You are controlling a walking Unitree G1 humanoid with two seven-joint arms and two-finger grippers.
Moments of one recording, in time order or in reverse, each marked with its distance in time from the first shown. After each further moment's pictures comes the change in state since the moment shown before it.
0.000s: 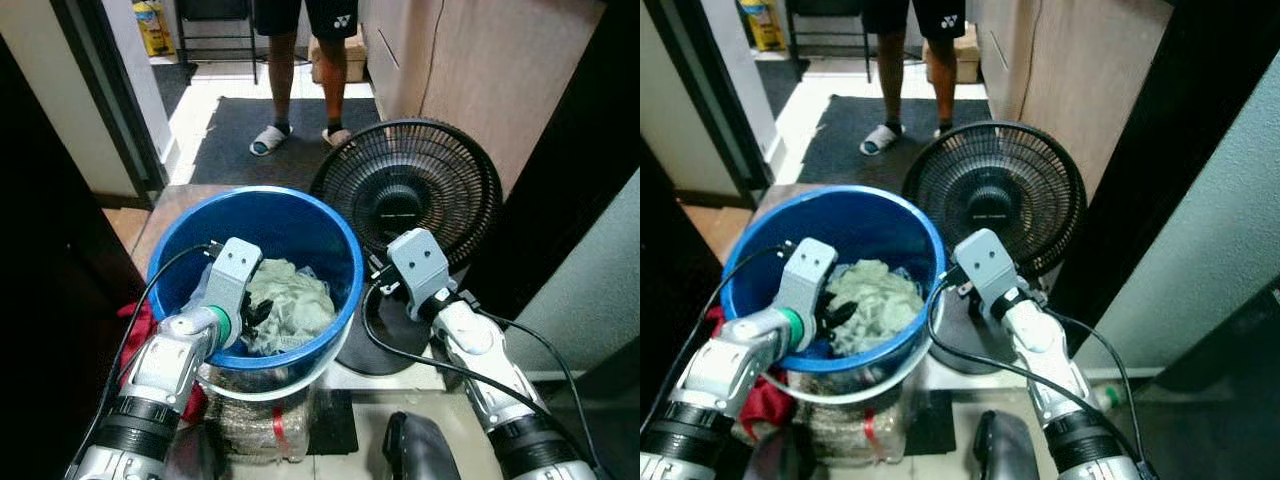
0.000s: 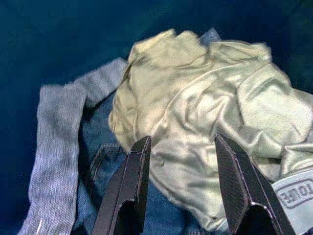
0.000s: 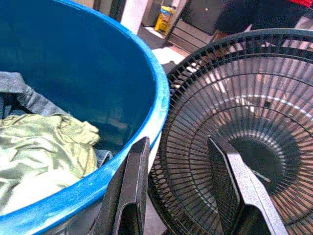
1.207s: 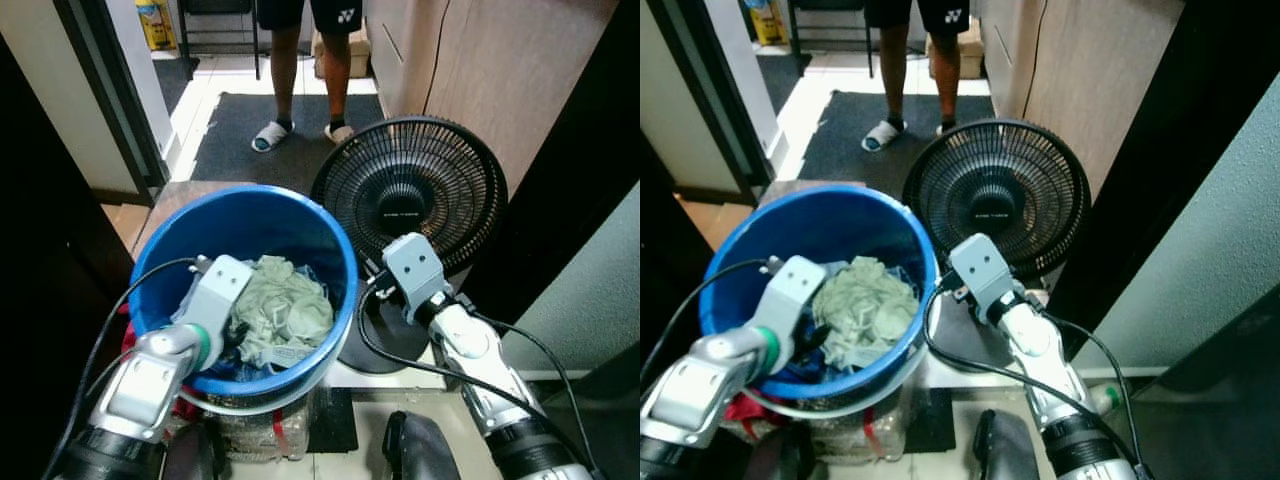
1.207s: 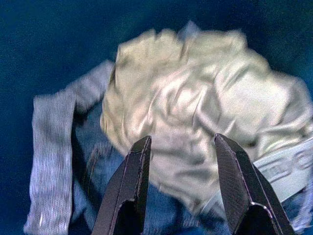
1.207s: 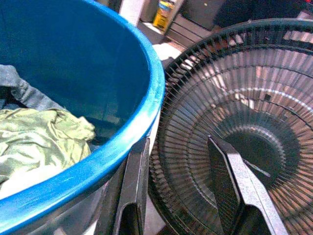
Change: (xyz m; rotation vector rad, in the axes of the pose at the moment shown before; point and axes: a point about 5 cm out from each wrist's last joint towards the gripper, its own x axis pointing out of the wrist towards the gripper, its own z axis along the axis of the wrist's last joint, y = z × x) left arm -0.023 -0.013 0.014 0.141 -0.008 -0.019; right arm -0.001 0.001 0.000 -0.004 0.001 -0.006
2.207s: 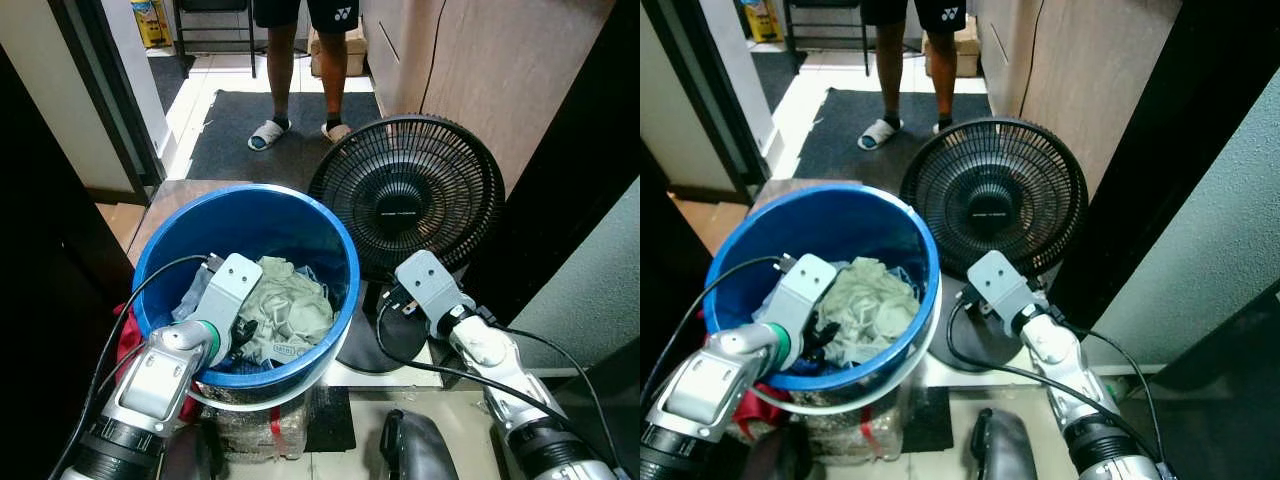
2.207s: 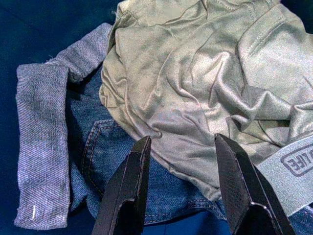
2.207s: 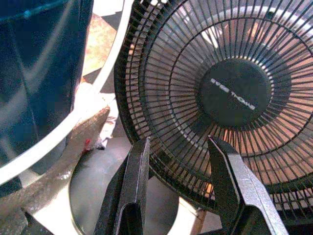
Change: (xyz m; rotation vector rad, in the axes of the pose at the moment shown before) left arm 0.001 0.005 -0.028 0.019 0.095 0.018; right arm -0.009 -0.018 -0.036 -0.116 0.186 -0.005
